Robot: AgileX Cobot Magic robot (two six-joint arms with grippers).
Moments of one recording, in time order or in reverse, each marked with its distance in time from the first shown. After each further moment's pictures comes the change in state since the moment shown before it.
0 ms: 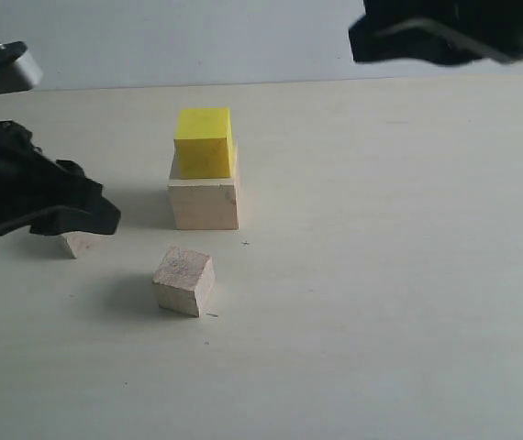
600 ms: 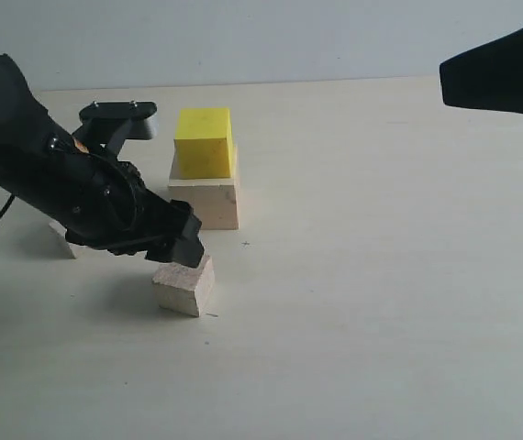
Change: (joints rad) left arm -0.149 0.328 -0.113 0.103 -0.102 -0.154; right arm 0.000 -0.259 0.123 0.004 0.062 0.000
